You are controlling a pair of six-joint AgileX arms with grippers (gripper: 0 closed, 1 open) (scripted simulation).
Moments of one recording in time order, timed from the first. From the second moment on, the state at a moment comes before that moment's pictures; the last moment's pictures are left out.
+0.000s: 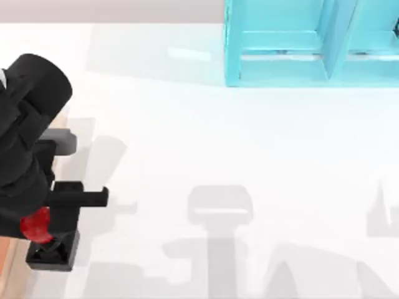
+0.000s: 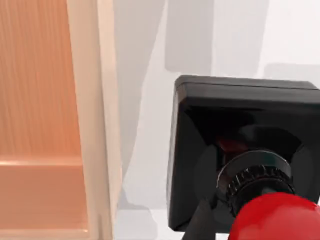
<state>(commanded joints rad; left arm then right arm) -0.39 1.38 1.00 -1.20 0.00 -0.38 0.00 0.00 0.00 0.00 0.00 0.00</state>
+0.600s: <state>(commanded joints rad) -0.39 1.38 1.00 -1.20 0.00 -0.38 0.00 0.00 0.00 0.00 0.00 0.00</state>
